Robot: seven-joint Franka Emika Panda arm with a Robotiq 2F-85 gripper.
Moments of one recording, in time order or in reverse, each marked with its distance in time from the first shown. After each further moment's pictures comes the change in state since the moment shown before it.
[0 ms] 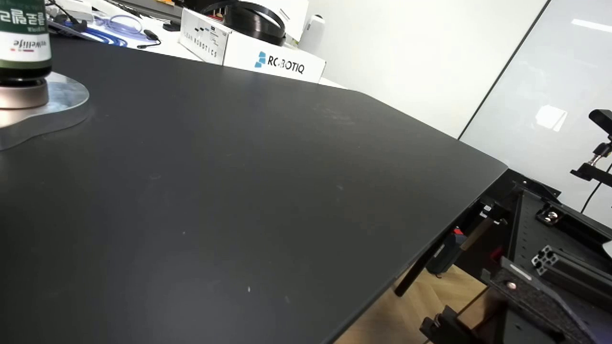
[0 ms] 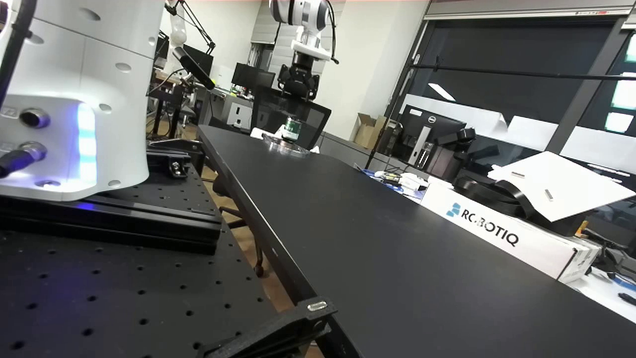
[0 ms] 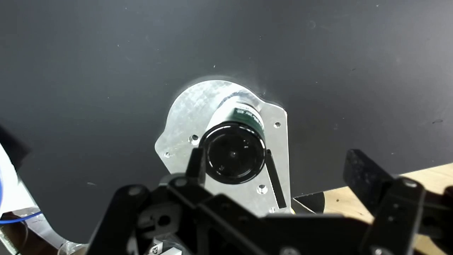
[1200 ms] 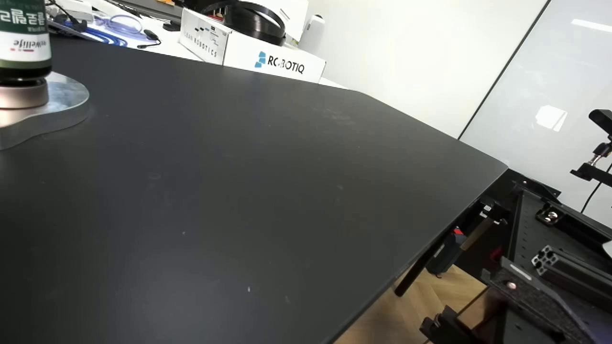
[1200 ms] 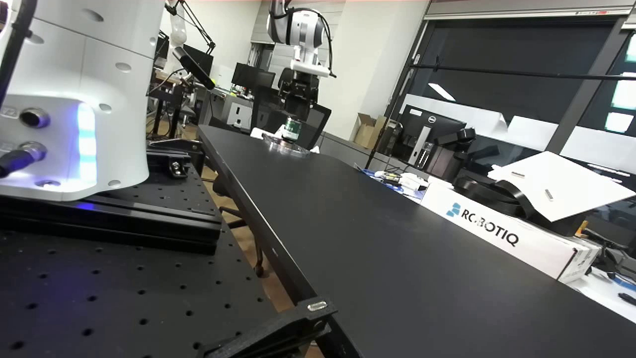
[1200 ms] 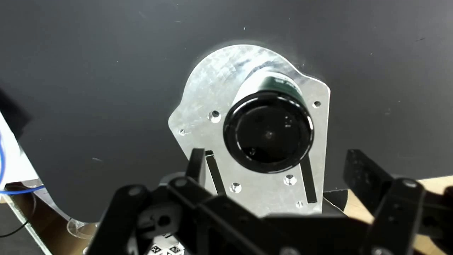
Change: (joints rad) arm 0.041 0.137 -0.046 0.102 -0.058 0.120 -0.019
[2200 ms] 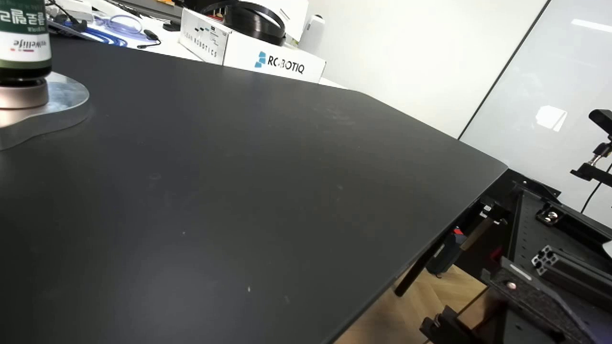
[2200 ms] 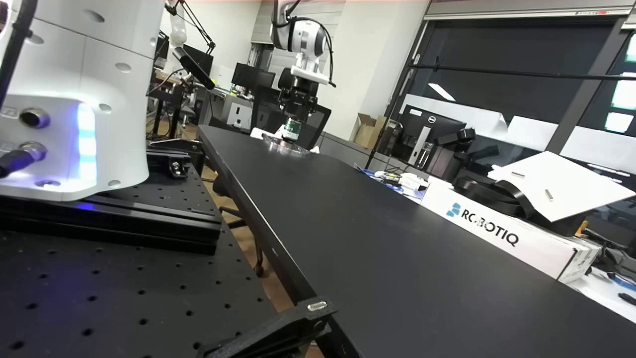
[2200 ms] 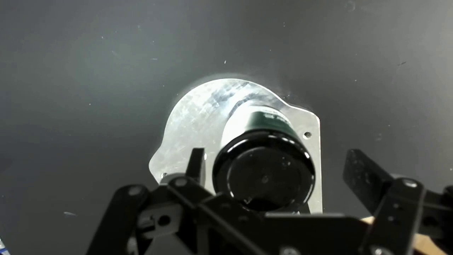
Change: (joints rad) arm 0.012 0.117 -0.007 0.167 0.052 -0.182 -0.004
